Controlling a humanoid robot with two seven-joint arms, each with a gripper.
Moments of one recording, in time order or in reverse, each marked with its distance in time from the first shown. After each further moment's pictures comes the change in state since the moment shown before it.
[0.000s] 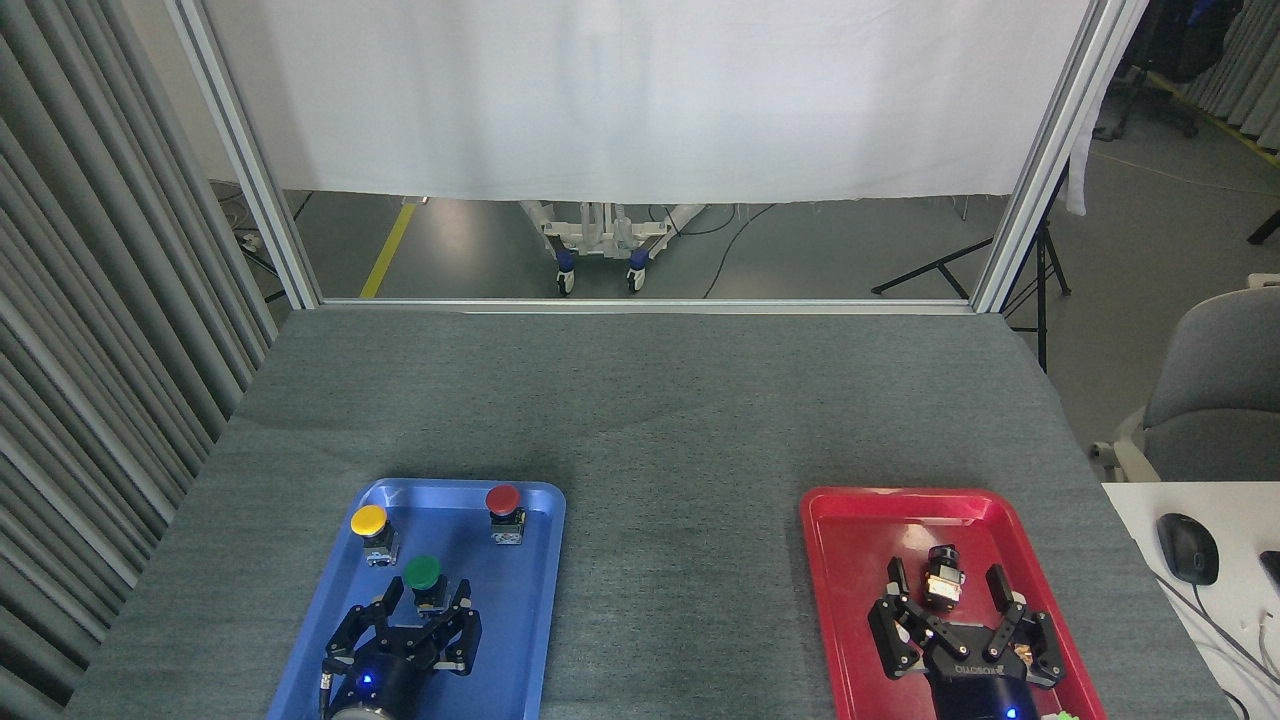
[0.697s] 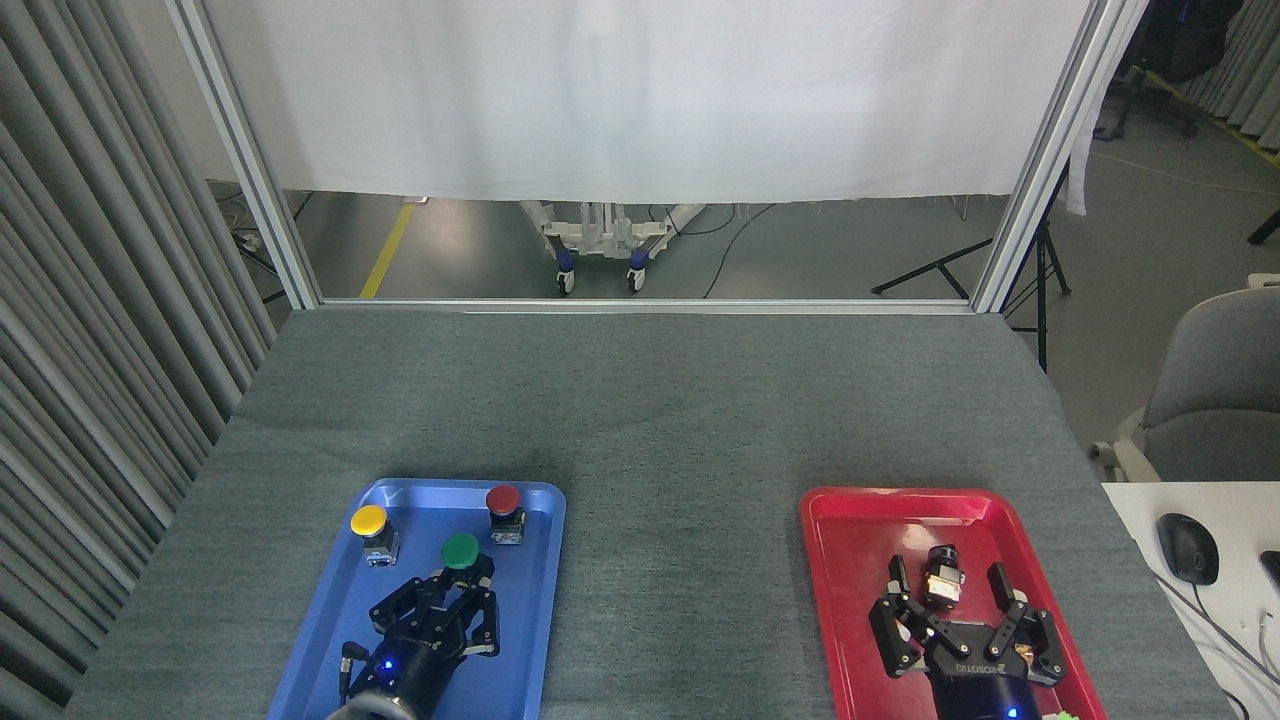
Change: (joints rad) left arm -0.009 -0.001 -0.016 -0.066 -0.014 -0.174 0.031; right arm -0.001 -0.002 0.000 0.000 0.000 -0.001 -0.003
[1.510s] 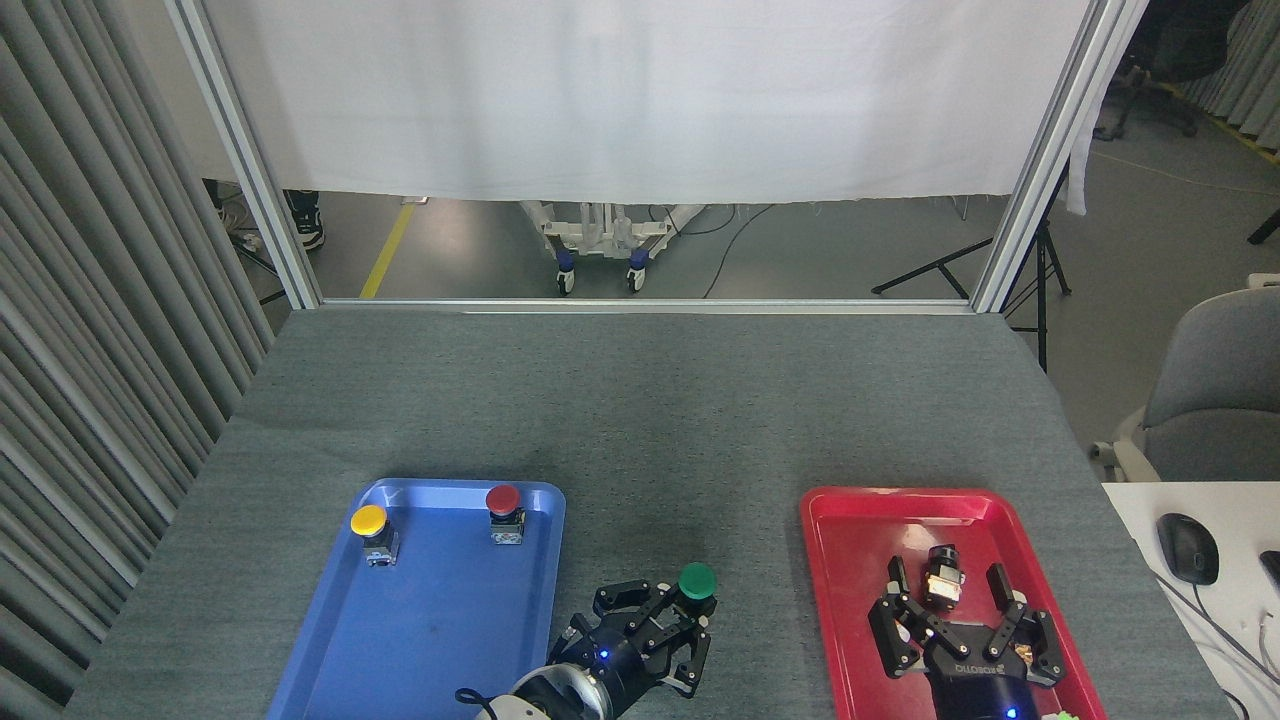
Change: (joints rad) left arm -0.235 -0.215 -0.328 0.325 -0.212 -0.112 -0.008; right arm 0.000 0.002 0.000 0.001 0.001 0.000 -0.005
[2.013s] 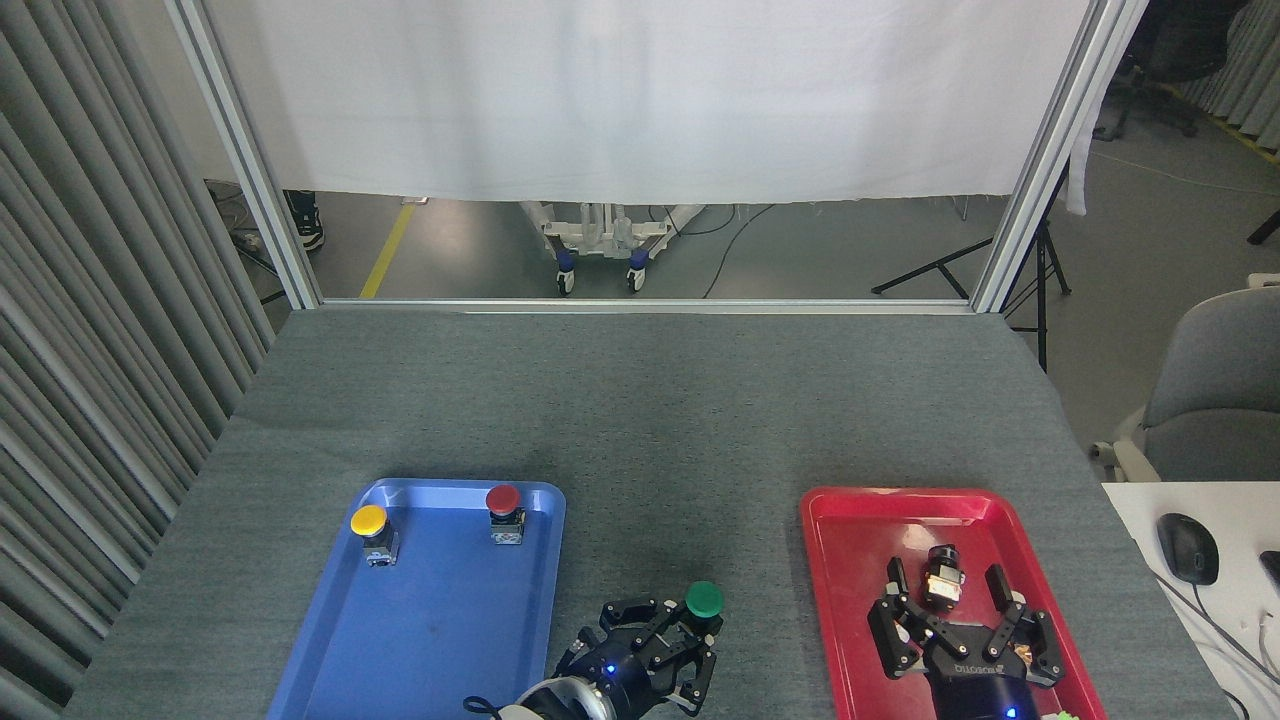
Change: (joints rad) left arm 0.000 -0.007 -0.030 0.039 -0.002 -0.002 0.014; right arm 0.000 -0.001 0.000 0.000 0.001 -0.001 0.005
